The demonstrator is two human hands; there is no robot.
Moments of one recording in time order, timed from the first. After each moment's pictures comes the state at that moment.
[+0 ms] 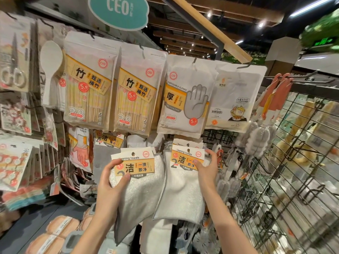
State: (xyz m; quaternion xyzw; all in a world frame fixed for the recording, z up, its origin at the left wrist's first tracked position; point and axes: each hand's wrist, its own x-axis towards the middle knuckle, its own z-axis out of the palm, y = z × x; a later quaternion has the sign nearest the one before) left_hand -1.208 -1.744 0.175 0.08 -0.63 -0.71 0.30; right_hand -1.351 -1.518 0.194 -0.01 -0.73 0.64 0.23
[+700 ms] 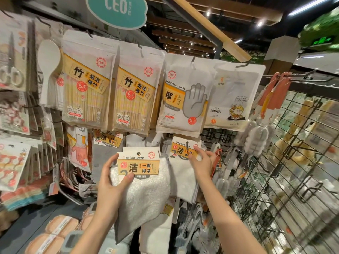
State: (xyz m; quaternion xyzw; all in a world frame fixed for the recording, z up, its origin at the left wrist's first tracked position) left_hand -1.211 -1.740 0.179 0.06 -0.61 -0.73 0.31; right_hand -1.373 -1.527 0.199 -0.03 -0.80 0.57 0.19
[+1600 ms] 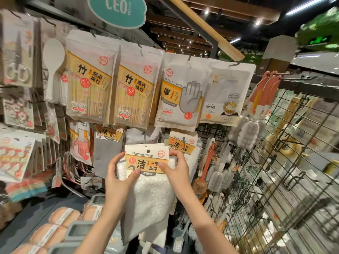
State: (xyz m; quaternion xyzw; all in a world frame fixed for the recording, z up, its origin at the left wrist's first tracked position) left_hand -1.187 -1.717 0.183 0.06 -0.62 -0.71 0.33; right_hand -1.253 -1.575 0.213 0.16 -0.77 0.60 0.10
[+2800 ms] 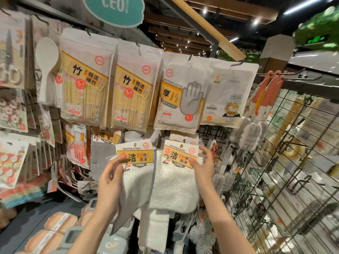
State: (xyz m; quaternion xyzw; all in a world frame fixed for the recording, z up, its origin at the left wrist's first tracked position) left_hand -1.208 -1.741 0.178 0.01 -0.64 -0.70 0.33; right_hand -1.315 -1.520 0.205 0.03 -0.71 0.68 0.19
